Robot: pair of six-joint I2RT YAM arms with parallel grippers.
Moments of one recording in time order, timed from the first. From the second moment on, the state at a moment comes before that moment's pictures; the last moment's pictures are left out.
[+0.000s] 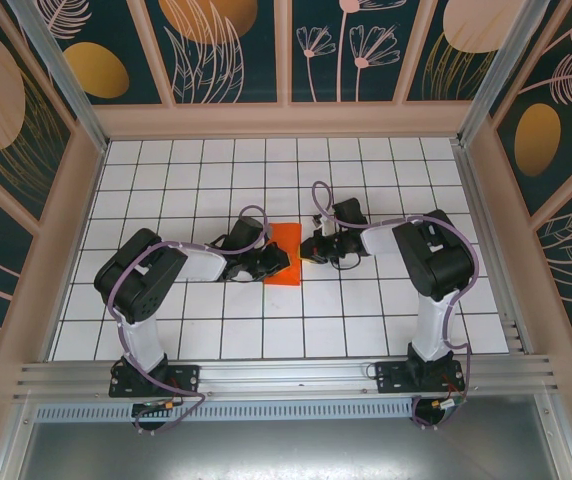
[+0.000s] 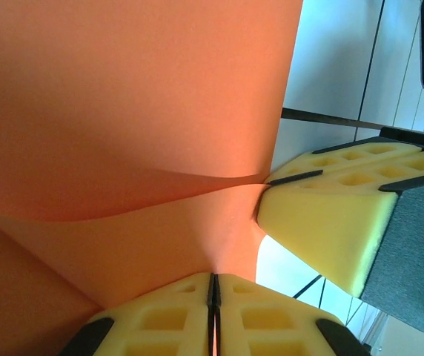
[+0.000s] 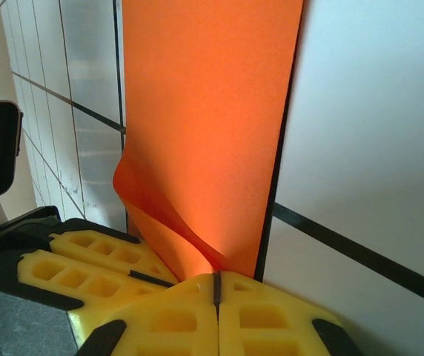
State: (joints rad) left arm -0.64 1.85 0.79 0.25 0.46 -1.05; right arm 0.45 1.93 0.91 0.04 -0.77 0.60
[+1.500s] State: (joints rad) left arm -0.64 1.83 0.85 0.17 0.40 -1.03; right arm 0.51 1.91 0.99 -0.11 -0.58 0.50
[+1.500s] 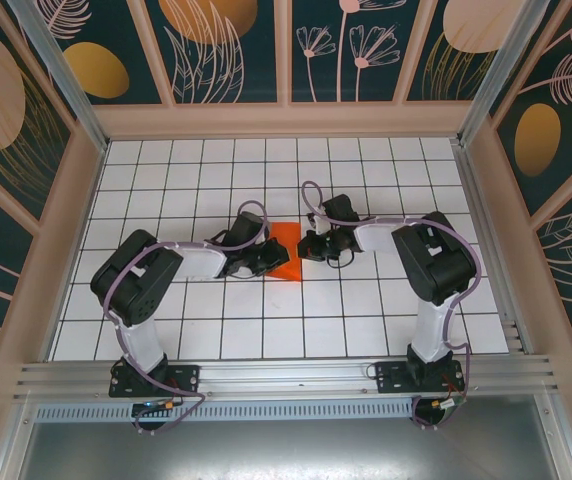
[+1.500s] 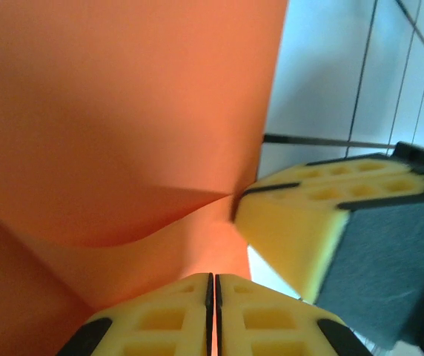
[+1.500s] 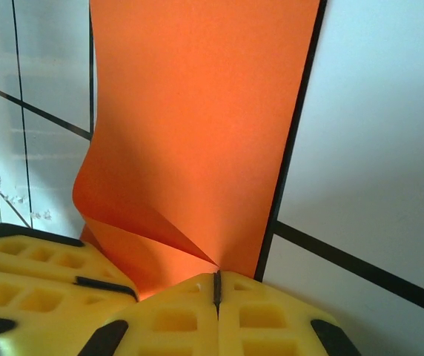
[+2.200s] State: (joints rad) left arm -0.64 1.87 0.90 0.09 0.33 -1.01; right arm 0.53 1.91 1.01 -0.16 -0.53 0.42
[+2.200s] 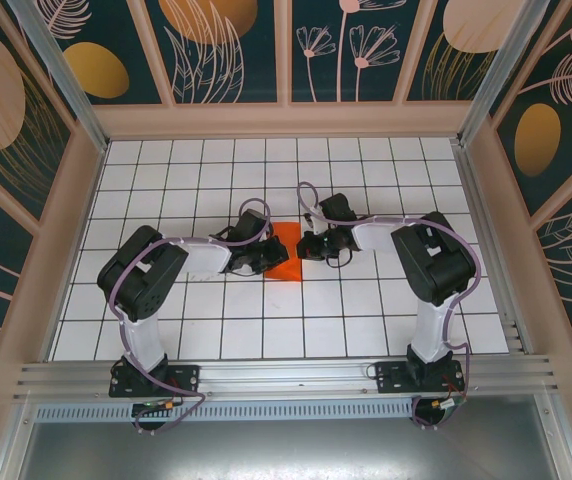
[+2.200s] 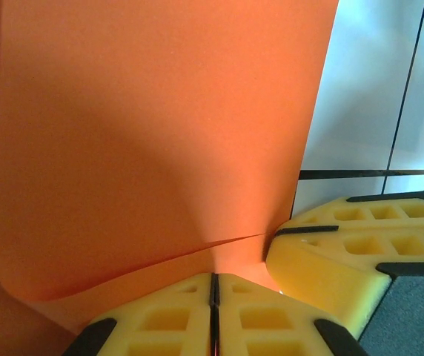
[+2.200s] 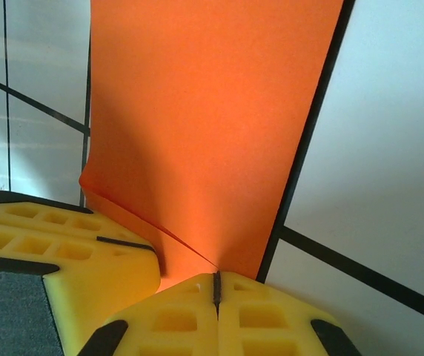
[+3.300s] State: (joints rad) left arm -0.48 1.73 0.90 -0.01 0.31 -0.82; right arm 0.55 1.90 1.02 -0.17 -0.47 0.22
